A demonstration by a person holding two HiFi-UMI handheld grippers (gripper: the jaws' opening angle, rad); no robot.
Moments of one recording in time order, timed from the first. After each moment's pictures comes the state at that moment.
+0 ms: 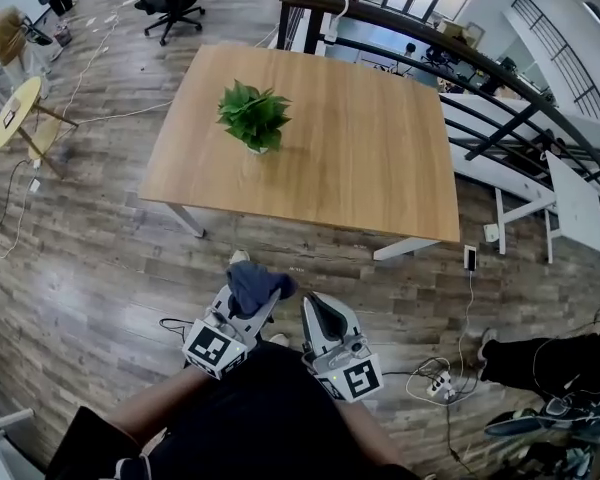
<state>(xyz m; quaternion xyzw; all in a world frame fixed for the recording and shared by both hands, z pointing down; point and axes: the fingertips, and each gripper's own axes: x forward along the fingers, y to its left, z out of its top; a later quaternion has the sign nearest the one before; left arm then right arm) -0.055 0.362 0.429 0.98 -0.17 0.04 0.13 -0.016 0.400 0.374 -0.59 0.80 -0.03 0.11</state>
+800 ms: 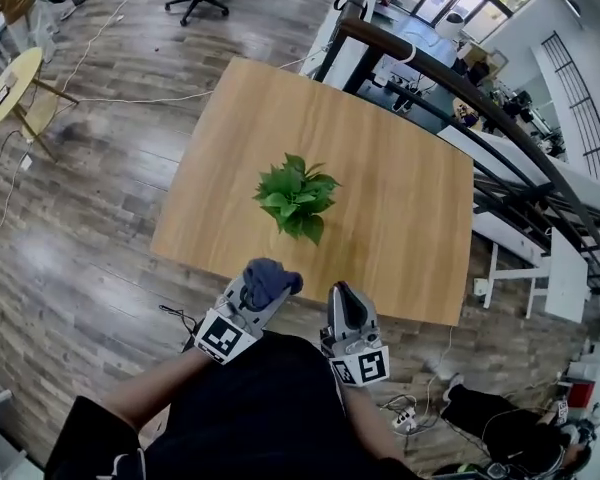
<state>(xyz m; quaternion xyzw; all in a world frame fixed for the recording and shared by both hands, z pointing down) -0.043 0.097 0.443 0.98 -0.16 0.03 0.08 0.039 0.125 0.396 -0.61 0.79 -0.03 0.06</state>
